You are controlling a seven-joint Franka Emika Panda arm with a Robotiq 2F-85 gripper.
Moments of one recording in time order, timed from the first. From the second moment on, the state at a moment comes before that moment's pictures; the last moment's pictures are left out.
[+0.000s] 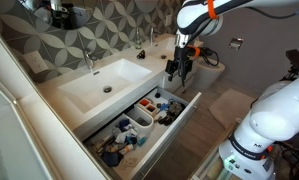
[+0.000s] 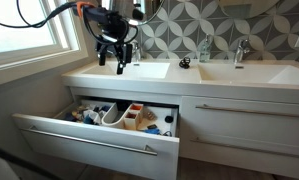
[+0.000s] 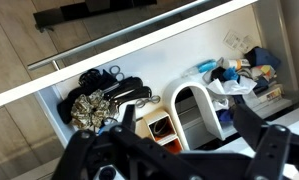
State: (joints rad) arm 0.00 -0.38 -0.08 -2.51 0.20 1.98 0.06
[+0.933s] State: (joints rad) arm -0.11 -0.26 -0.18 -2.28 0.22 2.17 0.01
